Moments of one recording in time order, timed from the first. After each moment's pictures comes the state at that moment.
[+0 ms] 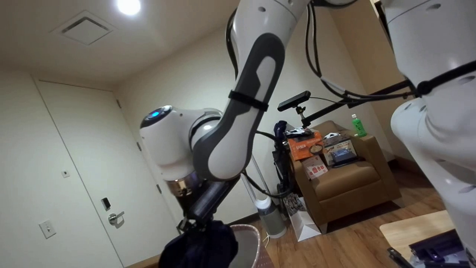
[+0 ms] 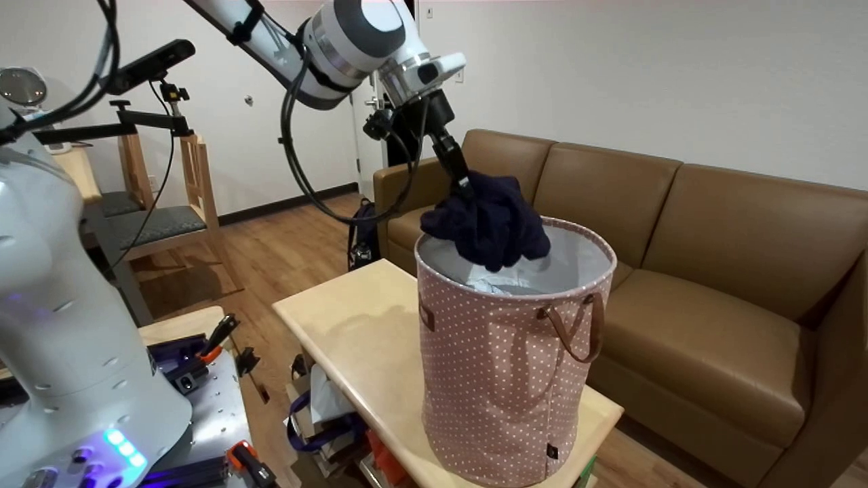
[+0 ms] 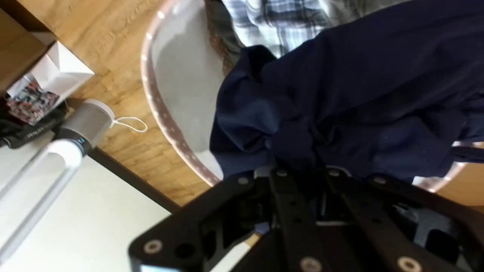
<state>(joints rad) 0.05 -0.16 -0.04 -2.36 -0.66 2.43 0.94</state>
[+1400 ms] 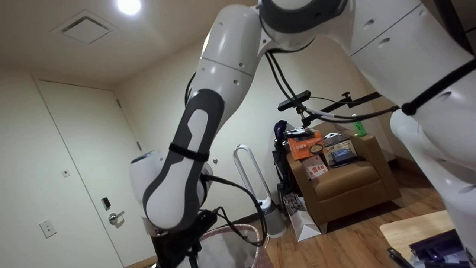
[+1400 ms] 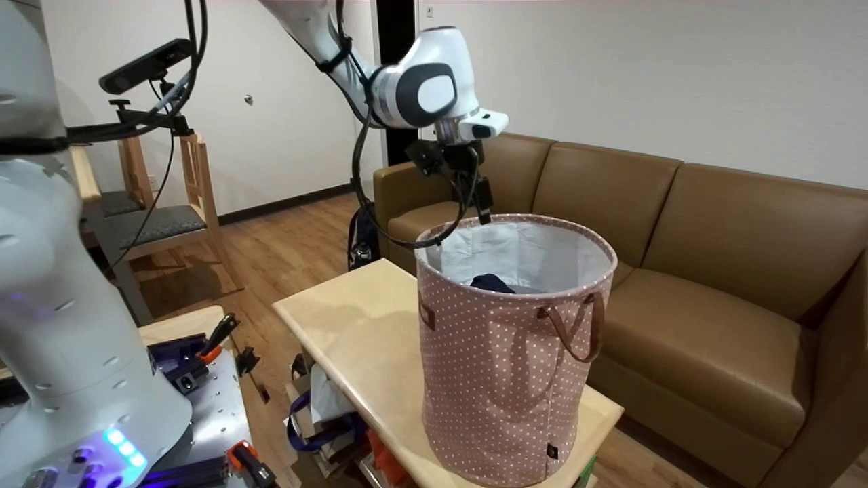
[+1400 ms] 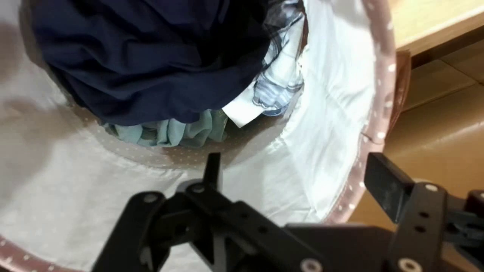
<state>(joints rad) 0.07 0.21 -0.03 -2.11 -0.13 2.57 0.46</state>
